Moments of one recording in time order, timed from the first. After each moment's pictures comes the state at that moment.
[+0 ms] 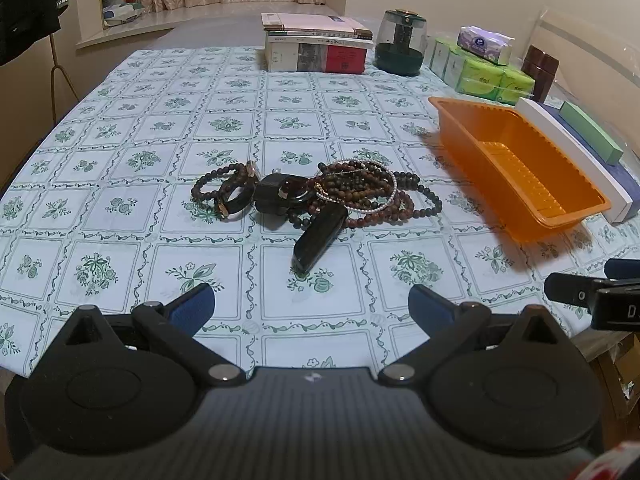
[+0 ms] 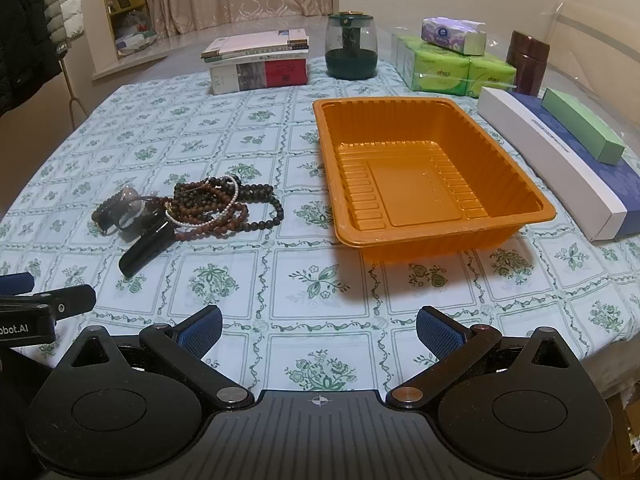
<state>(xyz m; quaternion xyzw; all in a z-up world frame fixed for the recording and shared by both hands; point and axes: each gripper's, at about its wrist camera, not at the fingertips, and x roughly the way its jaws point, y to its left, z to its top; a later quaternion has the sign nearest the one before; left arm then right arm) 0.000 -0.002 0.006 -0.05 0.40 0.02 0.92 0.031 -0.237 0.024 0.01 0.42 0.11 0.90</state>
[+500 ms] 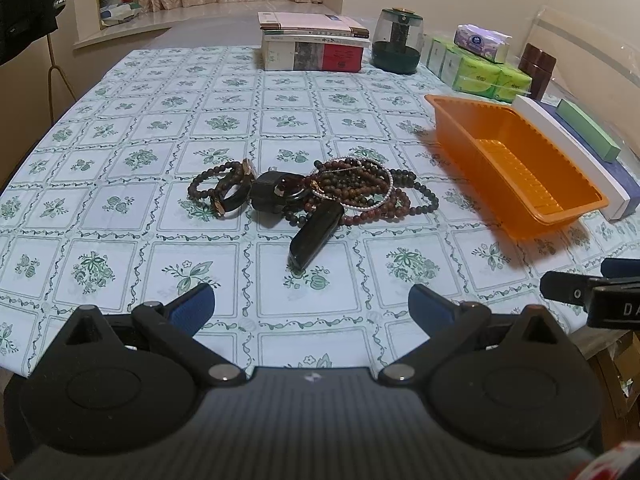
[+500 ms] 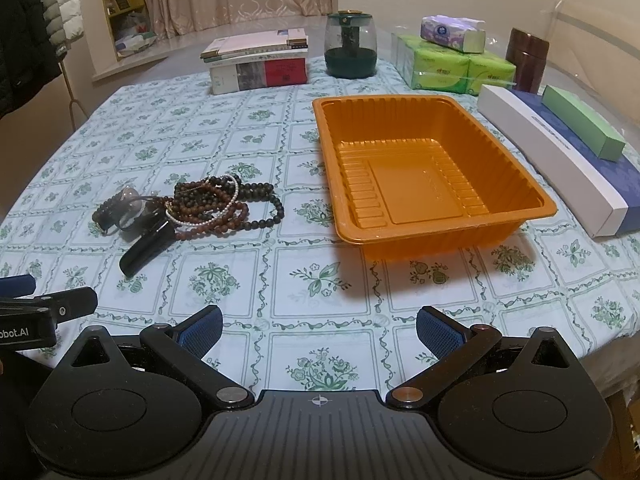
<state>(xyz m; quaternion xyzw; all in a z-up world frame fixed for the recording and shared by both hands) -0.001 -0.004 0.005 -0.04 0.40 0.02 0.92 0.030 -0.236 0.022 0.01 0.42 0.11 0.90</state>
